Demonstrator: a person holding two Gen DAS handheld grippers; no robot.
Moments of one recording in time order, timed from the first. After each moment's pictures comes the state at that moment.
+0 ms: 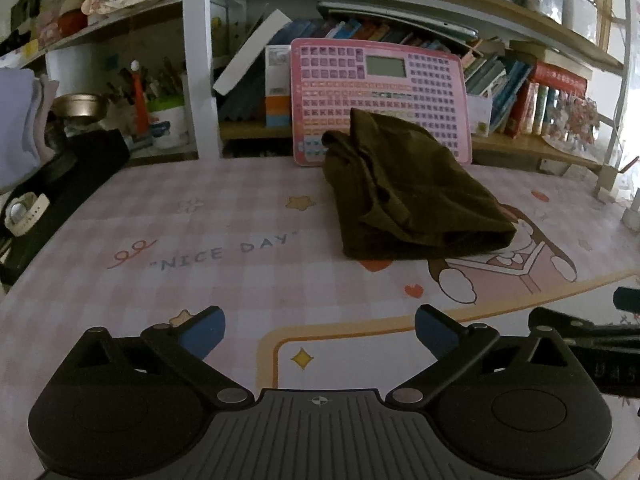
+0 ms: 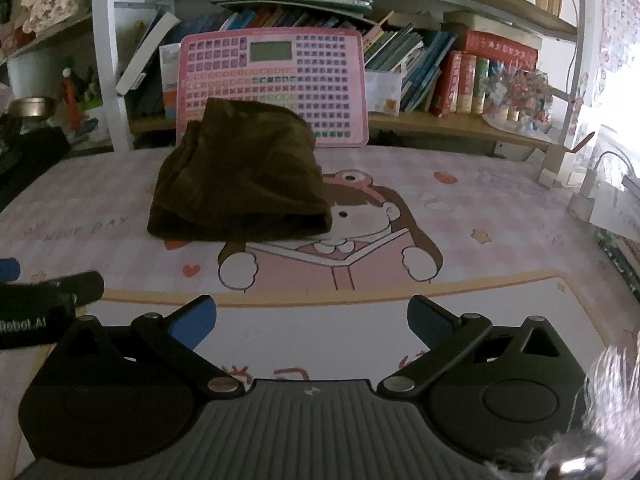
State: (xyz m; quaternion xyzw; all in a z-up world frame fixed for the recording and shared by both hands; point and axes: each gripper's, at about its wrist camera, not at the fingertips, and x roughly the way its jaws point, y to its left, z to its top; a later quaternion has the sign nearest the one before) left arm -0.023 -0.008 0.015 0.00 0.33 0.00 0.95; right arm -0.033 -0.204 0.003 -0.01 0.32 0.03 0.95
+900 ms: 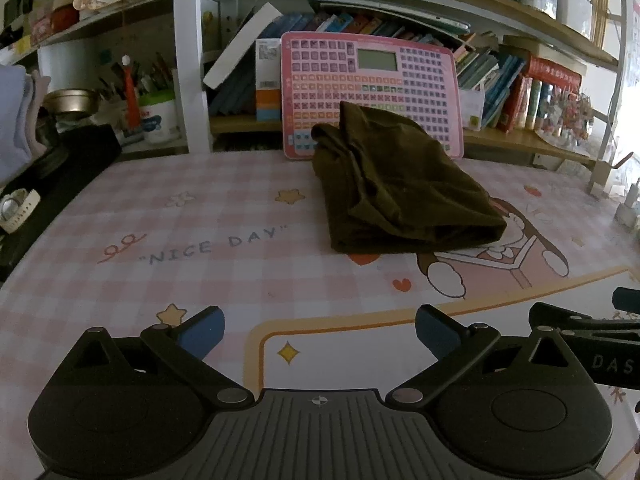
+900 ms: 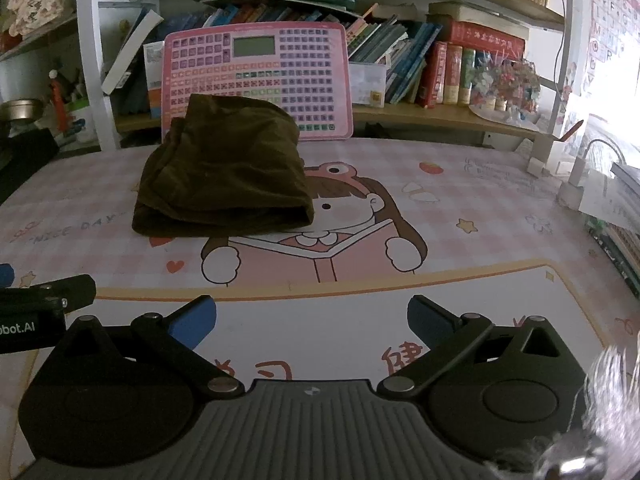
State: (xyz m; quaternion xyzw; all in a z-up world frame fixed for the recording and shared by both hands) left arm -0.022 -0.015 0.012 0.00 0.33 -0.01 0.94; right arm -0.033 -0.214 0.001 0.00 0.33 0.01 0.94
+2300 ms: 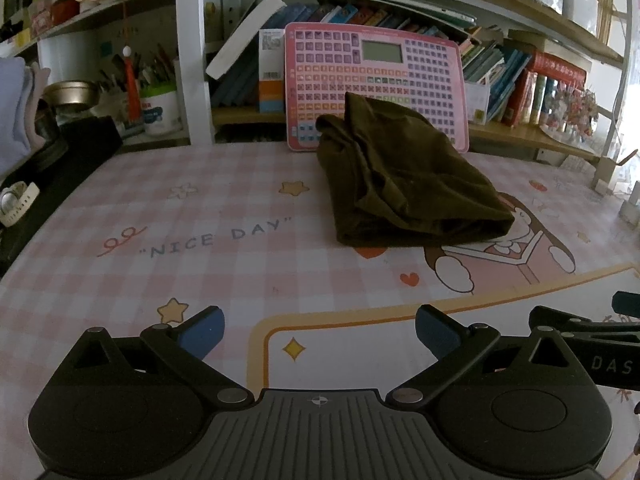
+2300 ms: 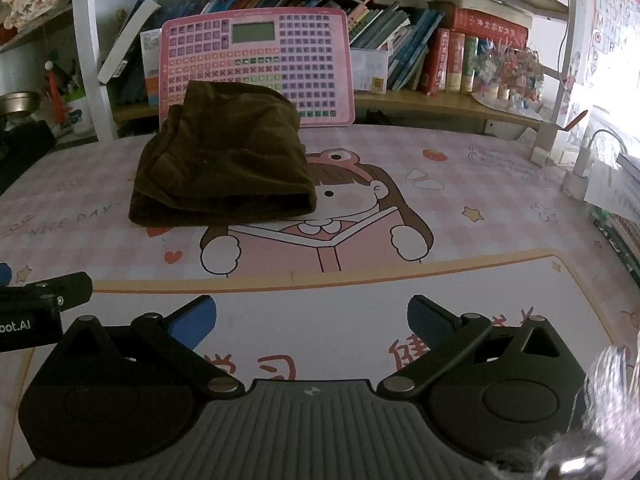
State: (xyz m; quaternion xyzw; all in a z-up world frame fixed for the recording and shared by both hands) left arm -0.020 -0.009 0.009 -0.01 0.34 0.00 0.94; right arm -0.027 -0.212 -0.006 0.00 0.34 0.01 0.94
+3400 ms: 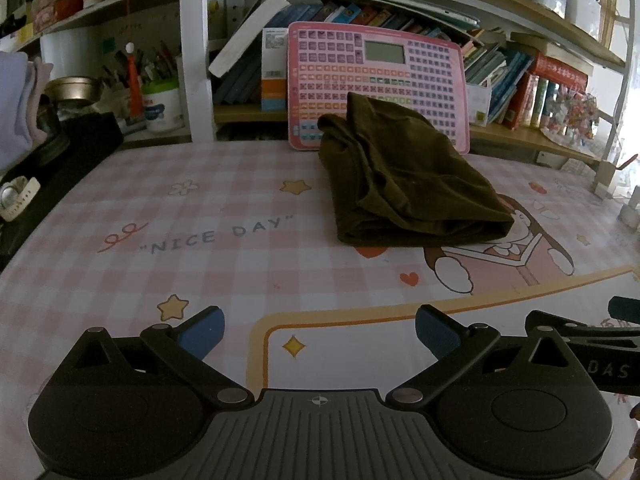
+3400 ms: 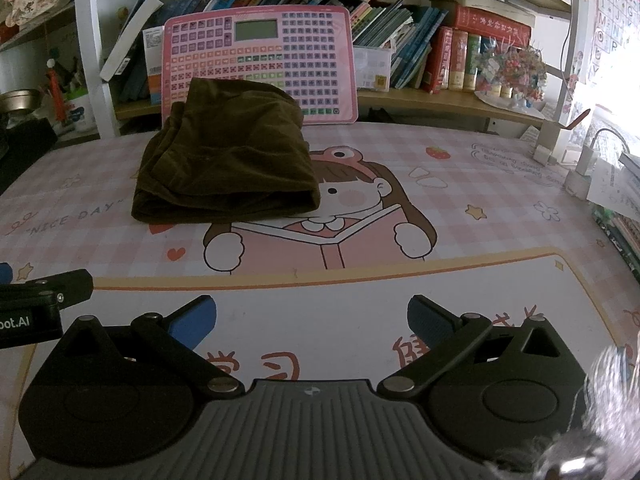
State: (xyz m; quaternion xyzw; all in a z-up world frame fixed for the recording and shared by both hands) left arm -0.022 -0.007 0.009 -0.01 0.34 0.00 0.94; right arm -0.027 -0.211 -0.007 0.00 0.35 0.02 0.94
